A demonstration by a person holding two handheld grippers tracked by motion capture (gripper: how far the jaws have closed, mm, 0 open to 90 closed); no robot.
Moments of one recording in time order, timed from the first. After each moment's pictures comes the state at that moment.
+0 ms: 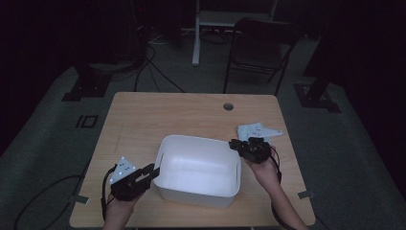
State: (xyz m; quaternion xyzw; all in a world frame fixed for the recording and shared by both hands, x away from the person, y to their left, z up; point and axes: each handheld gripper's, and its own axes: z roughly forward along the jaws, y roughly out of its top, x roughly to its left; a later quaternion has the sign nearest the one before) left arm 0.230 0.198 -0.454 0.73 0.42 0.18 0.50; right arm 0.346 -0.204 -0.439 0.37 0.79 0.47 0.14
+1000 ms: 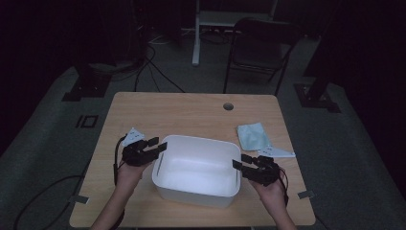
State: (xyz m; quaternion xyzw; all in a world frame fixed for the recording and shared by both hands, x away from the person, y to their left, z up) left arm 0.331 0.192 -0.454 0.74 0.42 0.17 0.50; right arm 0.283 -0.218 -0.447 0.43 0.75 0.49 0.12
